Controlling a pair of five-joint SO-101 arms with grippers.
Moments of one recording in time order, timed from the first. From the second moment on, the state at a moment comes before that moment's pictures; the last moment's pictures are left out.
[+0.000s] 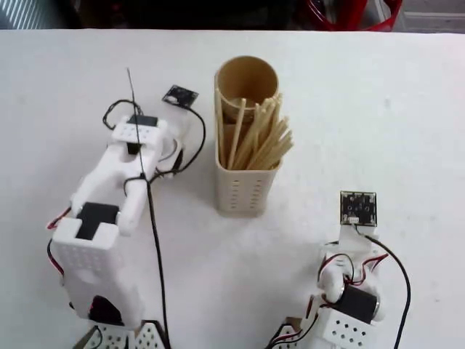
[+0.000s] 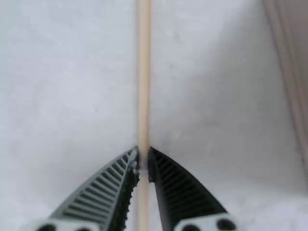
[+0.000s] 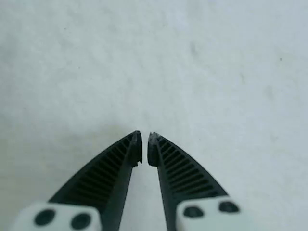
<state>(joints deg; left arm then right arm) 1.0 23.4 9.0 60.1 -9.1 20.0 -102.6 96.4 70.0 20.2</state>
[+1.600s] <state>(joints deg) 35.6 -36.3 35.3 20.9 -16.2 20.0 -102.6 96.4 70.0 20.2</state>
